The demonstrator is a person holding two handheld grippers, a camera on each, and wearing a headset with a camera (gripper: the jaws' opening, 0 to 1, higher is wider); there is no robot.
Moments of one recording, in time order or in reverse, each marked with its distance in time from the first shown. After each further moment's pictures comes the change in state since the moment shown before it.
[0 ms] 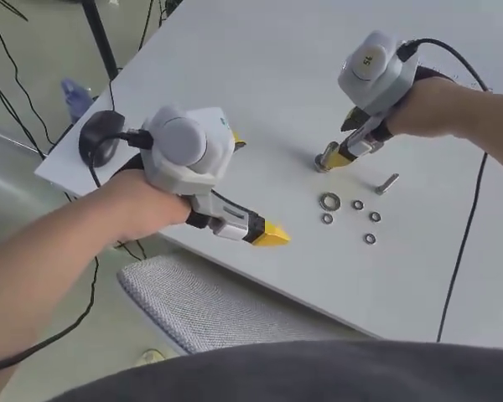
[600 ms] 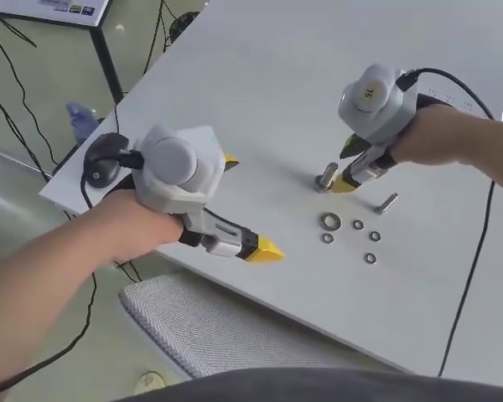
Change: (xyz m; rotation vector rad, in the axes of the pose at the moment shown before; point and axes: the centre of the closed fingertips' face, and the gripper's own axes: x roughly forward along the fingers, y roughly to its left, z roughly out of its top) left arm -0.009 0.006 0.001 -0.014 0.002 0.027; right arm -0.011 0.026 -0.006 -0.075 0.010 0.014
